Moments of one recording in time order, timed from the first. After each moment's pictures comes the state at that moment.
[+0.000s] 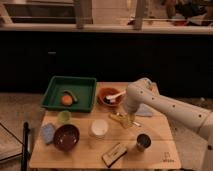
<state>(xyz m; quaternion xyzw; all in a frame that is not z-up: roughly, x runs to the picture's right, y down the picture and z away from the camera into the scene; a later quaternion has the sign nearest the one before) 0.133 0.170 0.852 -0.31 -0.12 -0.09 0.94</state>
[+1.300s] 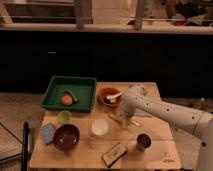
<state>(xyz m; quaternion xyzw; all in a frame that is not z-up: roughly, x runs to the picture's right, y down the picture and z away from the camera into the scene) 0.119 0.192 0.870 -0.31 -0.10 -0.08 0.94</state>
